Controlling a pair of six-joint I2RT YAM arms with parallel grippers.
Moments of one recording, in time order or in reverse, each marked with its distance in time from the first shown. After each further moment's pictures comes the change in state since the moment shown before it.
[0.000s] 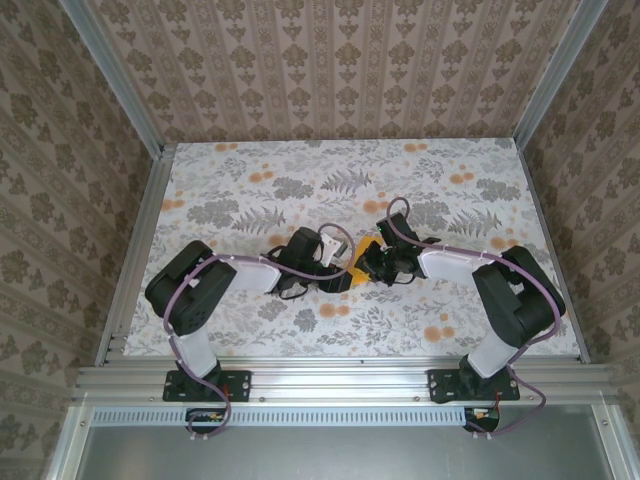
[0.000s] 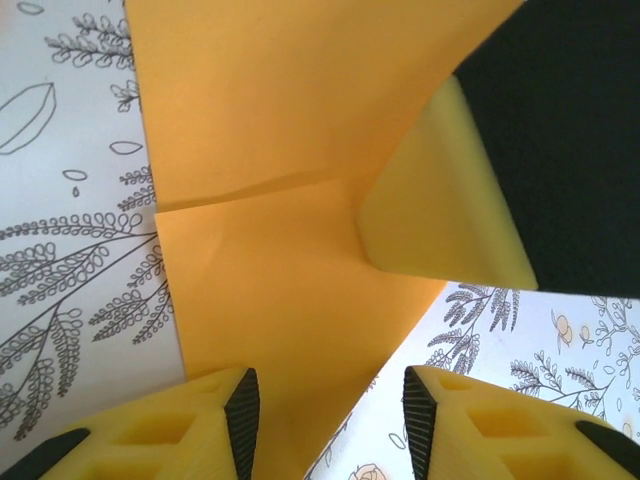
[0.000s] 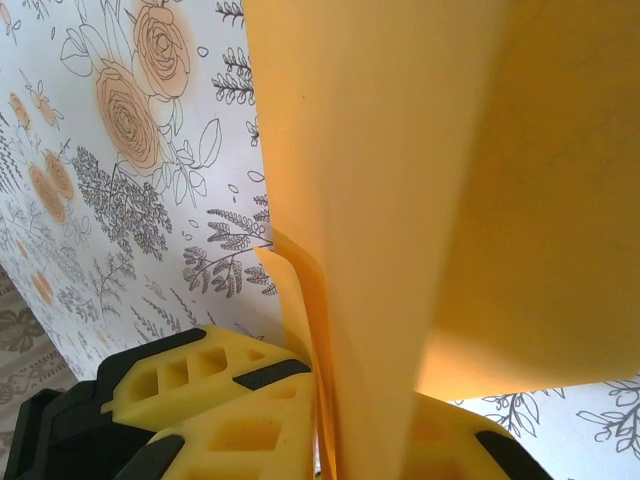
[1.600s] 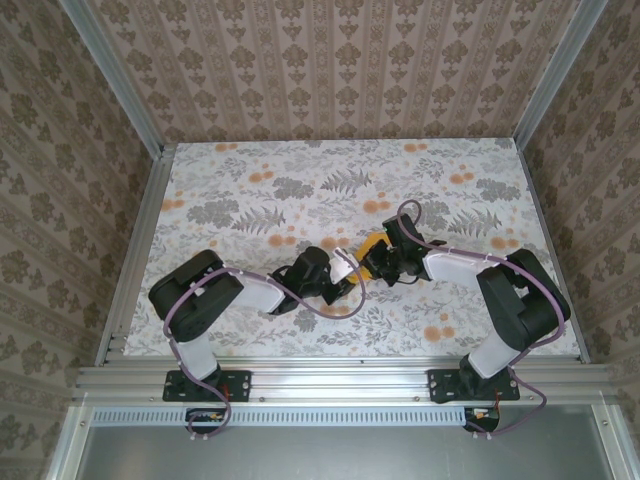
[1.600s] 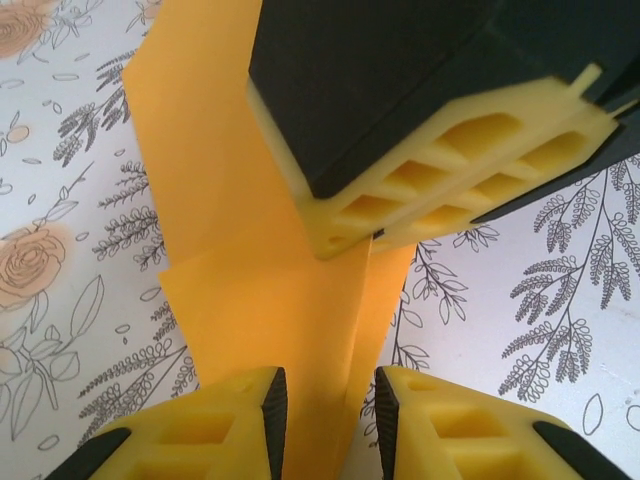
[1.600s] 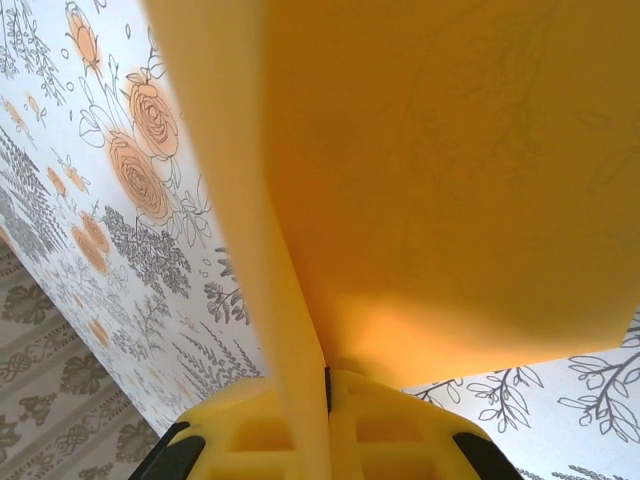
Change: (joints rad) left arm -0.143 -0.013 -0.112 0.274 -0.343 0.472; right arm -0.035 -0.029 -0.046 0.054 0.000 0.163
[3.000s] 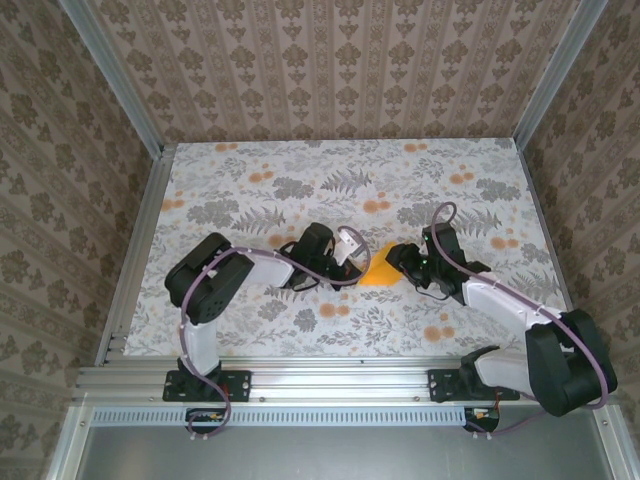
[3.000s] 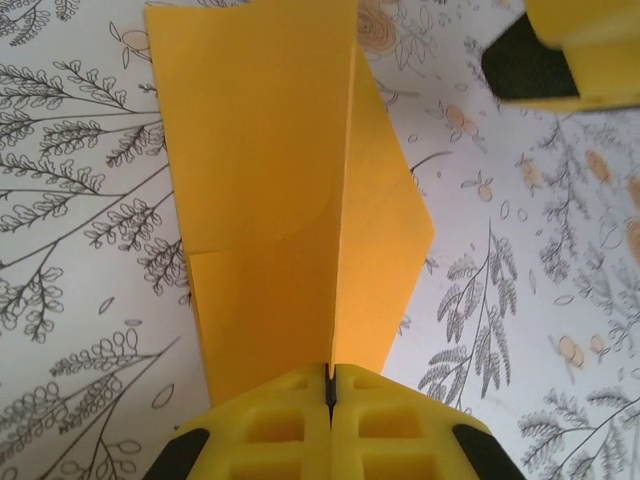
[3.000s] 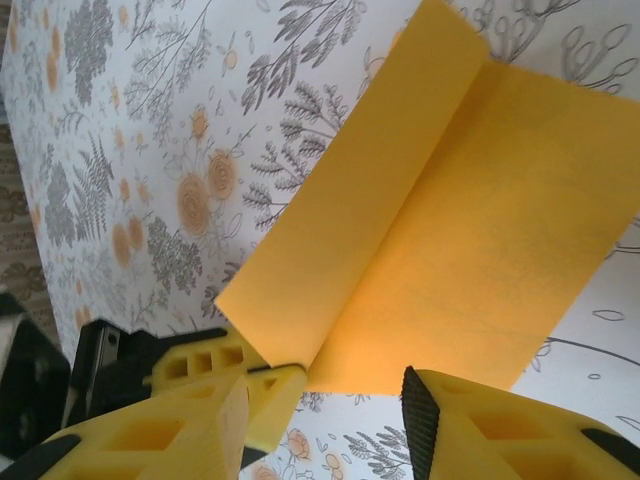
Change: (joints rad) left arm 0.122 0.145 0.239 -0.198 0.444 -0.248; right arm -0.147 -0.379 -0.224 0.002 0.063 -0.379
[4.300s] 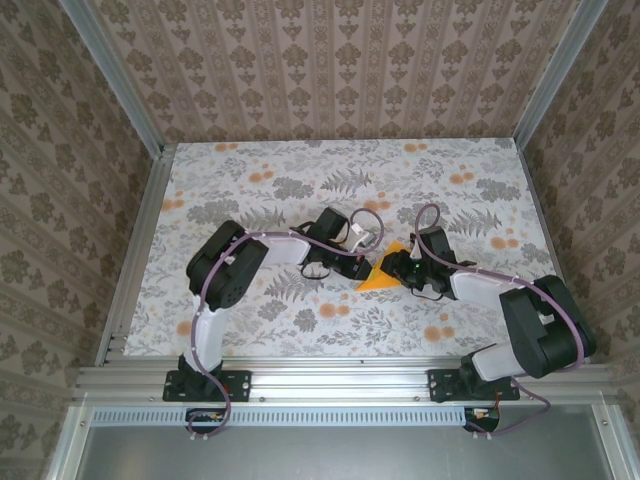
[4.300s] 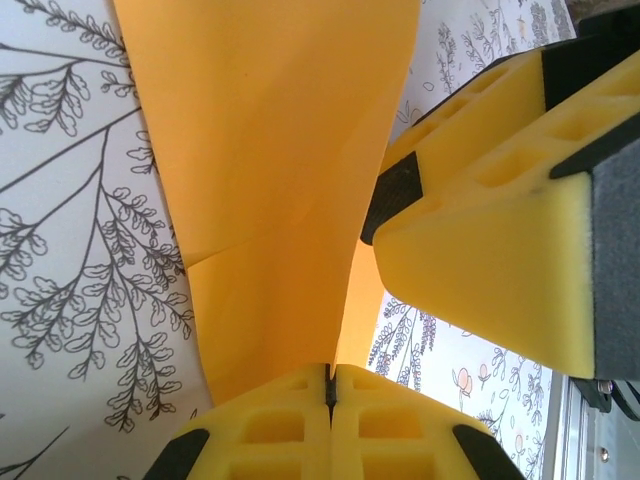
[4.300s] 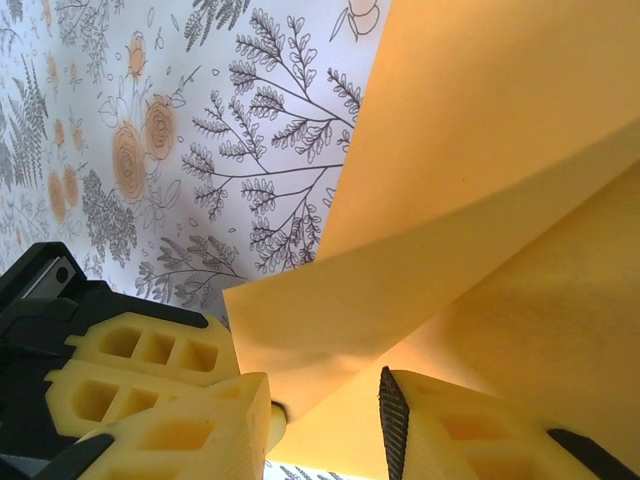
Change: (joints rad) left arm 0.018 0.161 0.309 -0.376 0.217 -0.142; right arm -0.011 0.199 -0.021 0.147 -0.073 -0.116
